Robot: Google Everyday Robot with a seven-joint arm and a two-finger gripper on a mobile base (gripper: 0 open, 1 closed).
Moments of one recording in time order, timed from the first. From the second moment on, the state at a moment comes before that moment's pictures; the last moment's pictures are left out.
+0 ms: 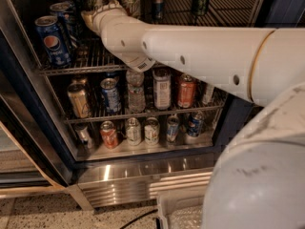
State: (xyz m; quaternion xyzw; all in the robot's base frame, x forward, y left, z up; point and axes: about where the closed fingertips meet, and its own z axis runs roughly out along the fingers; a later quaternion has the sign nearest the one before) arm 0.773 0.141 0.987 -0.23 0.68 0.07 0.69
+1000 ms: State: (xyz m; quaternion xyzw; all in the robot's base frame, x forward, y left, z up) arm 0.773 0.141 0.987 -0.23 0.68 0.07 0.69
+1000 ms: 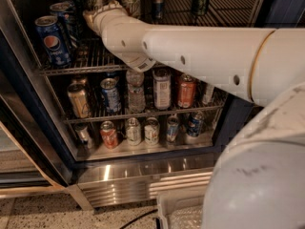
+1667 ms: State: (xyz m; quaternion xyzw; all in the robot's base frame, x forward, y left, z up) arm 0.776 0.145 0.990 -0.23 0.68 0.07 0.70
